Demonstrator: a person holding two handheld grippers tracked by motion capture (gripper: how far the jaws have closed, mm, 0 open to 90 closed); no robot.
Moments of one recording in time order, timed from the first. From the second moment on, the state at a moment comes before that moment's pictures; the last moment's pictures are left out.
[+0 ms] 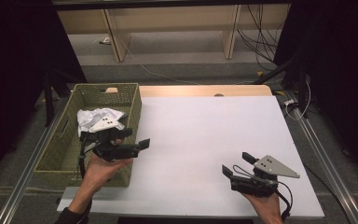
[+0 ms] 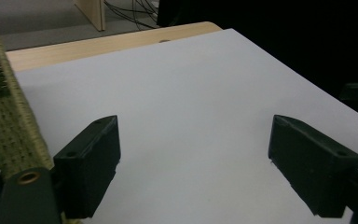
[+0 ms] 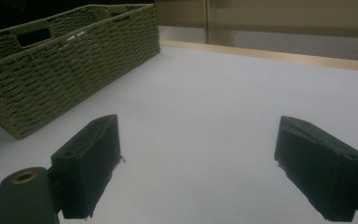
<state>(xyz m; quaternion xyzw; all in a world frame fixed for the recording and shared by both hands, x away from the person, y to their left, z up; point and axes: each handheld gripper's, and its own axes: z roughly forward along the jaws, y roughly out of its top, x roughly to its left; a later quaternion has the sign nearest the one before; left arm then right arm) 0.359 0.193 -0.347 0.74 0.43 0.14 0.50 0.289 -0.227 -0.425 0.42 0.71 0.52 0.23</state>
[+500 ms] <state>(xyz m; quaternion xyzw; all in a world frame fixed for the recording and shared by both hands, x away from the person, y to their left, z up) 0.401 0.260 -0.336 0.73 0.50 0.18 0.43 0.291 -0.226 -0.427 0.42 0.71 0.52 0.22</state>
